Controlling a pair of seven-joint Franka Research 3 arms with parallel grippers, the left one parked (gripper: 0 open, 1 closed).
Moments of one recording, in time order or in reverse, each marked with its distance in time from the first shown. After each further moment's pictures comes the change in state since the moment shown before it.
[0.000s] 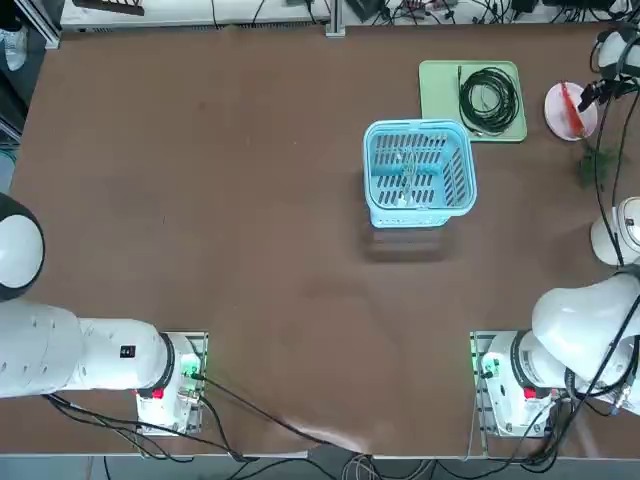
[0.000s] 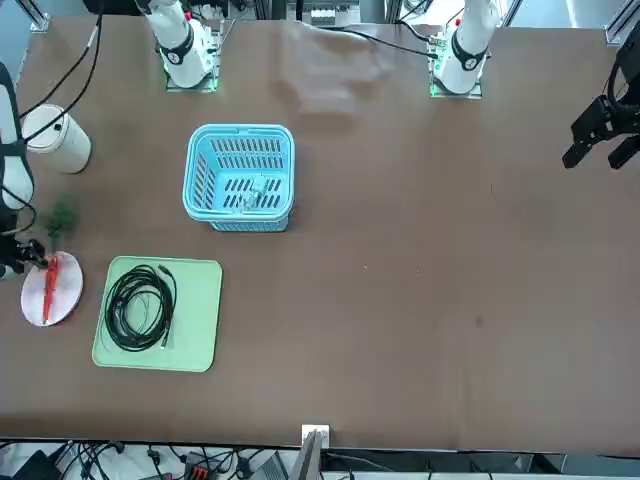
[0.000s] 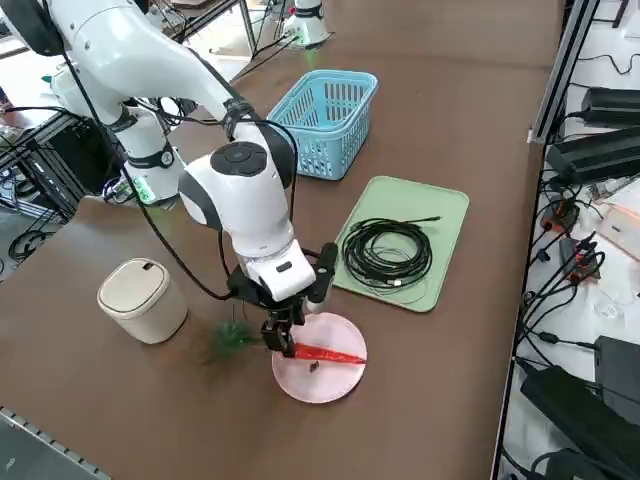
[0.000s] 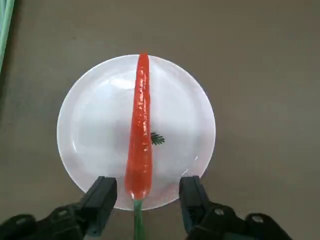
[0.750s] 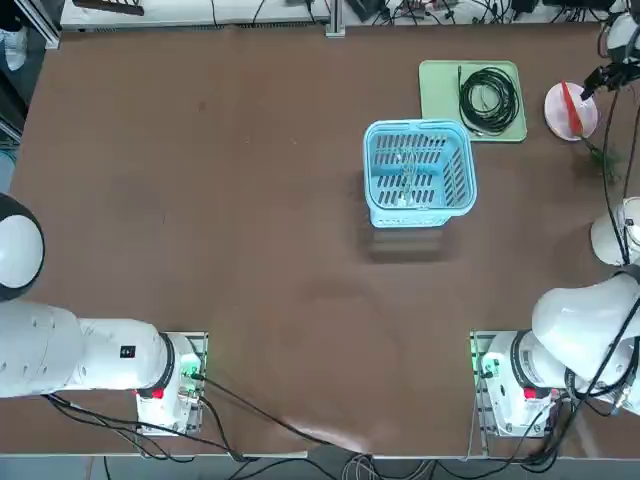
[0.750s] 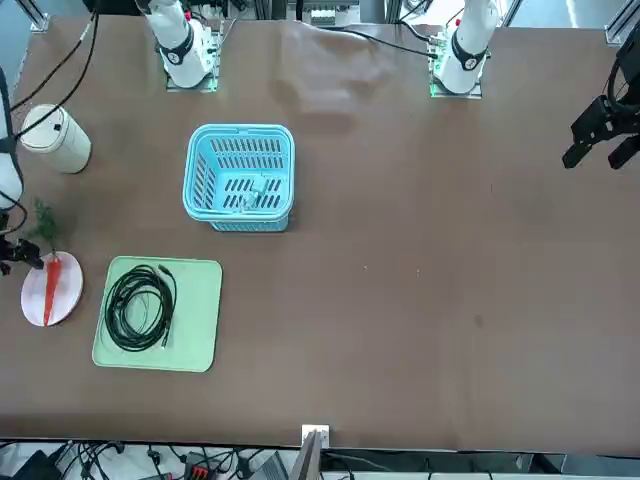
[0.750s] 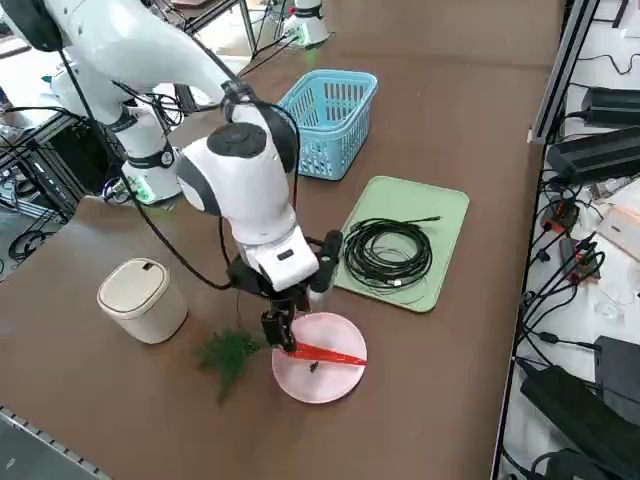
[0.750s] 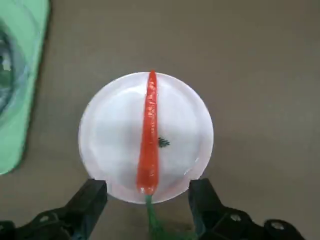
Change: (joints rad) arm 0.005 -0.056 0.028 0.058 0.048 -0.149 0.003
